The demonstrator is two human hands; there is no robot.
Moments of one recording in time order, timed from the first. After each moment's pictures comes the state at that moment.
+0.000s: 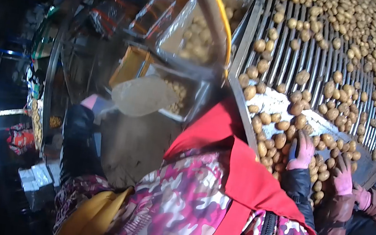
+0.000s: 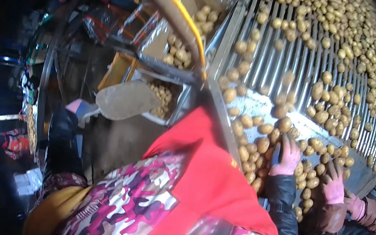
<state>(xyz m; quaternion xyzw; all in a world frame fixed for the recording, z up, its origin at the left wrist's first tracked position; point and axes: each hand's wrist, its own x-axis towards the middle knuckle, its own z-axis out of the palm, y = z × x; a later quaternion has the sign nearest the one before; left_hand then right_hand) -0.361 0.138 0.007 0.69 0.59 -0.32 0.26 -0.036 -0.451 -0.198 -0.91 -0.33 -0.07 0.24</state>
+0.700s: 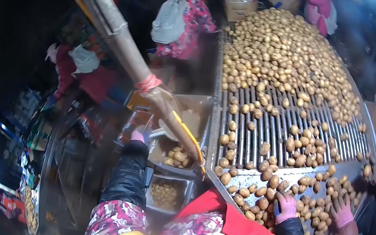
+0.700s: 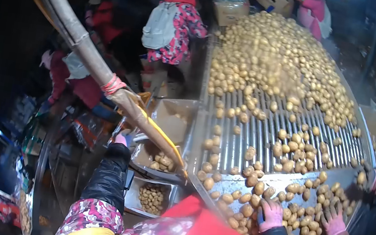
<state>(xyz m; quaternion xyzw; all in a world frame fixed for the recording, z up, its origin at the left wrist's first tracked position) -0.077 0.251 -0.134 0.75 0.38 0.15 0.53 -0.064 -0.453 -0.172 -0.92 -0.27 -0.07 0.28</state>
